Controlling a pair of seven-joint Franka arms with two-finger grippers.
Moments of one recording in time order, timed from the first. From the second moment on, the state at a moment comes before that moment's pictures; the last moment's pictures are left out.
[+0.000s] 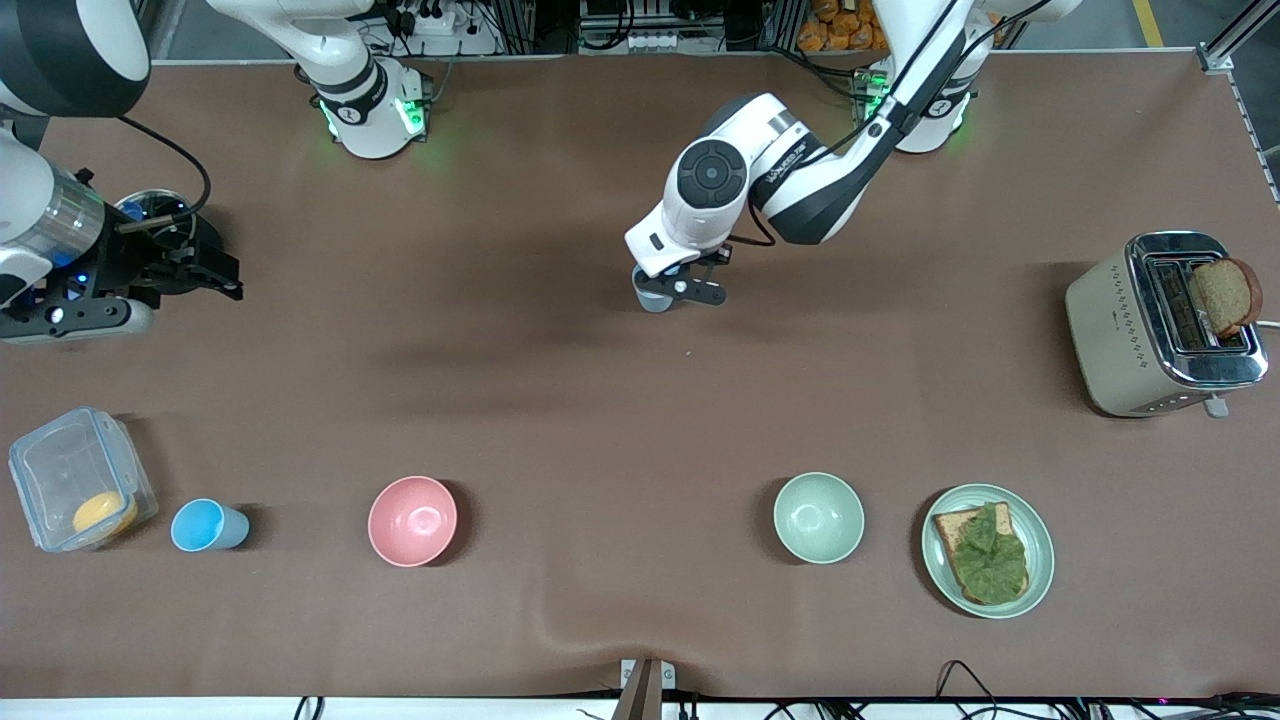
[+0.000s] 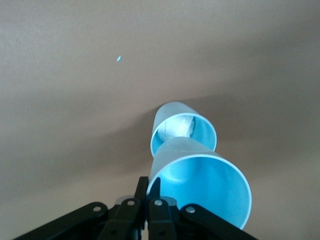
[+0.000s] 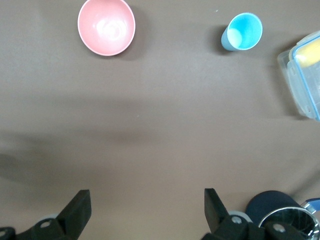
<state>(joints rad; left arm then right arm) -0.40 0.41 -0.46 -1.83 -0.04 2.09 -0.59 0.01 0.05 0.05 -1.63 0.00 1.62 -0.04</state>
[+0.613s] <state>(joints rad) -0.42 0.45 -0.46 -1.83 0.01 2.15 -0.59 -0.05 0.05 0.05 -1.59 -0.01 1.63 -0.05</state>
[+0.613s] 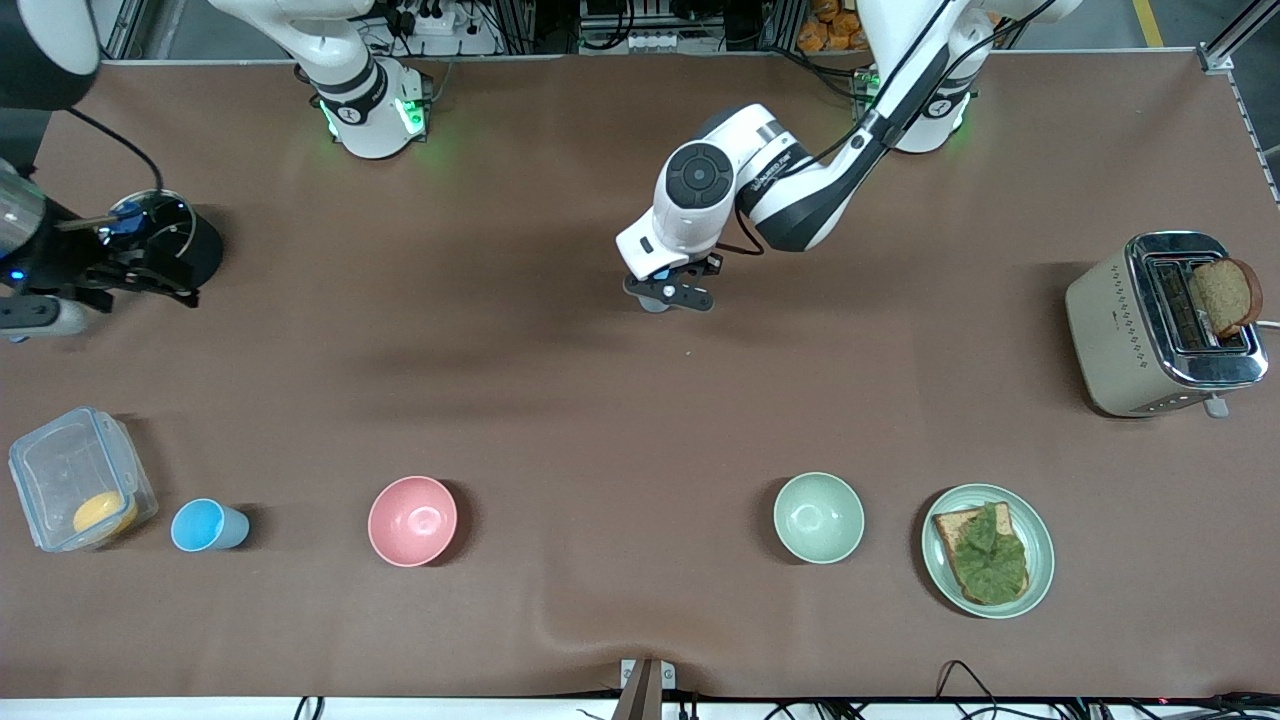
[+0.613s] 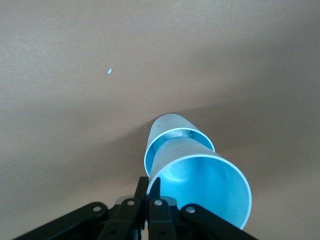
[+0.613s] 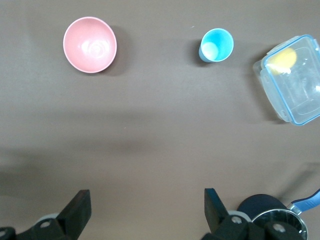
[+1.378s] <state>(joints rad) -0.32 0.33 -0.44 -1.74 0.09 2.12 -0.60 -0.05 0.07 0.05 -1.58 0.00 1.67 -0.13</state>
